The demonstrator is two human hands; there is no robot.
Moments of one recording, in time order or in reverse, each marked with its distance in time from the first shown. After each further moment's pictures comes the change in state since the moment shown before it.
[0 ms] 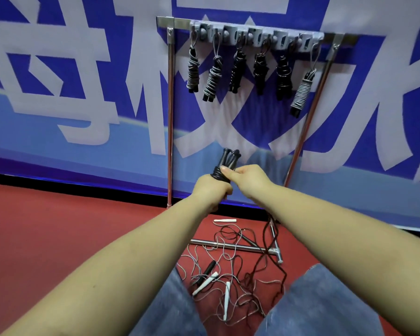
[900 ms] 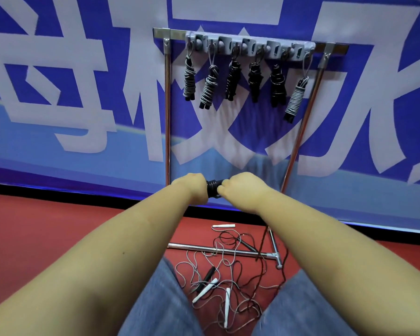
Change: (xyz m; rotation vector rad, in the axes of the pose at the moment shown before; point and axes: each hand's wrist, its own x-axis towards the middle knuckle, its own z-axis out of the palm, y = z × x) left_hand 0.040 0.011 -0.036 1.208 -0.026 0.146; right_hand 0.008 -0.002 -0.002 -1.488 -0.139 -0.762
